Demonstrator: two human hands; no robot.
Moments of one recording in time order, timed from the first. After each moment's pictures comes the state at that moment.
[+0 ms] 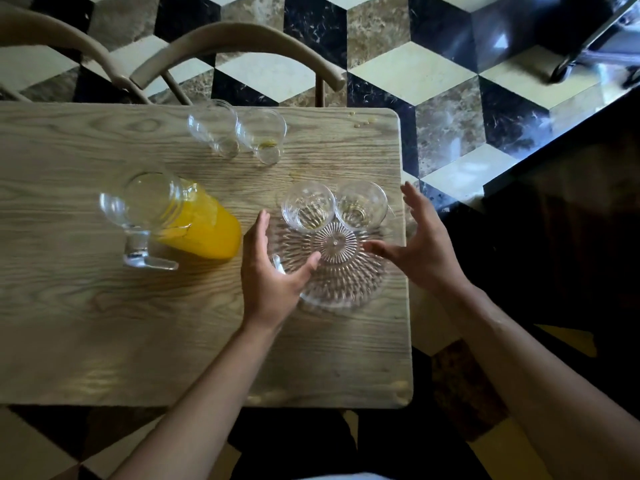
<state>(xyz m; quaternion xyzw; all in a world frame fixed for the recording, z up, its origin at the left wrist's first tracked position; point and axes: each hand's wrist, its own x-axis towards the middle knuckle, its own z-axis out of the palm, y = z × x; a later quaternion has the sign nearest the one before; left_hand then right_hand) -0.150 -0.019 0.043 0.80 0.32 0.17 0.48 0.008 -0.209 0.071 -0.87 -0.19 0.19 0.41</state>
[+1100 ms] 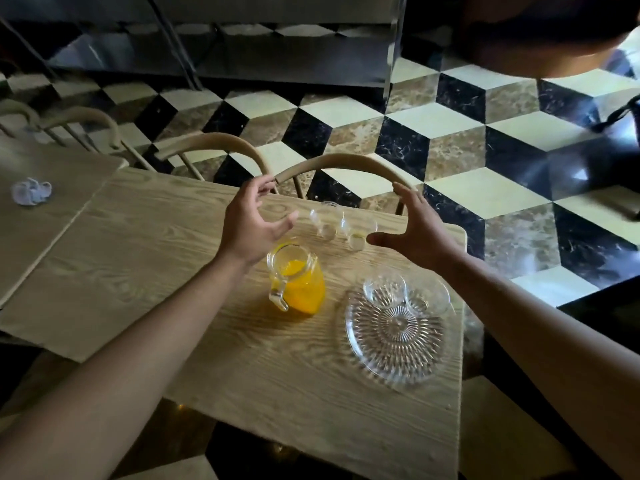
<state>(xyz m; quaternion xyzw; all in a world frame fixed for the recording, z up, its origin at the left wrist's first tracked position) -0.139 0.163 0.221 0.84 0.32 0.27 0.35 0.068 -0.045 0.185 -0.83 -0.39 0.17 0.35</state>
